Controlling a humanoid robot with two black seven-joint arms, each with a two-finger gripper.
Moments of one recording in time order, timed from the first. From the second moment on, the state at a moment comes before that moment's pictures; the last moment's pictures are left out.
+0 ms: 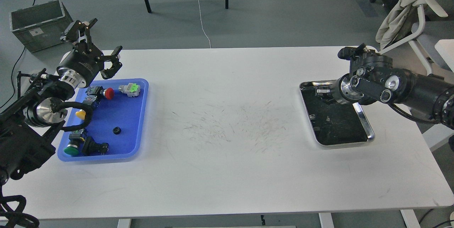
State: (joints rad) left arm -0.69 0.40 -0.87 -0.66 0.08 -0.41 -0.20; right arm 1.23 -0.26 -0.40 0.55 -0.71 0.49 -0.27
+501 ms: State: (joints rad) left arm -0.69 0.40 -0.87 -0.65 0.09 -0.41 -0.20; right arm 1.19 -0.19 -0.40 0.46 -0.71 0.49 -0.25
